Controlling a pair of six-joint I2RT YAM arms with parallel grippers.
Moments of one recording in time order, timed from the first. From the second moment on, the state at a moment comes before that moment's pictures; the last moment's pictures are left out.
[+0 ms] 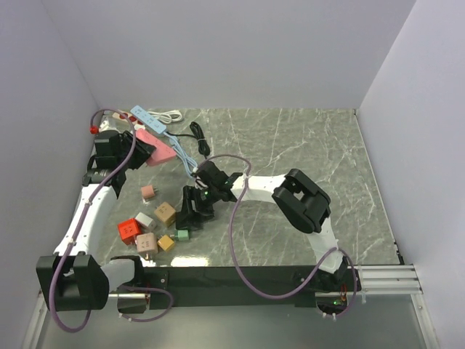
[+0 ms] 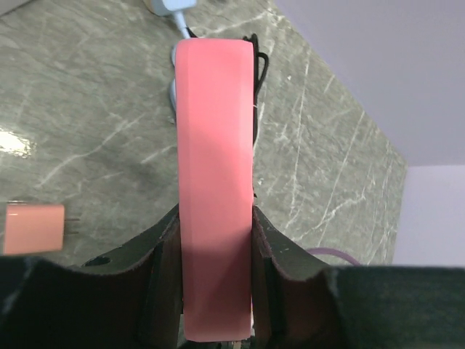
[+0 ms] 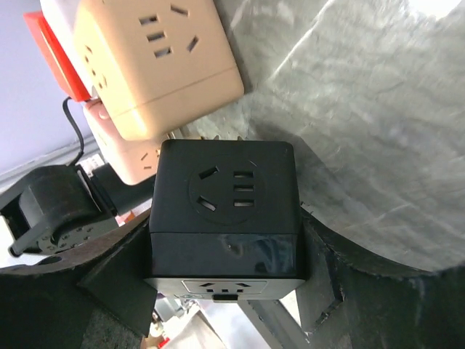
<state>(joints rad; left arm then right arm) 0.02 1.13 0.92 -0.28 0.13 -0.77 0.92 2.10 1.37 -0.15 -0.59 0.89</state>
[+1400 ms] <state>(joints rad) 0.26 1.99 1.27 0.13 0.37 -0.89 0.63 1.16 1.05 -0.67 -0.32 0.63</state>
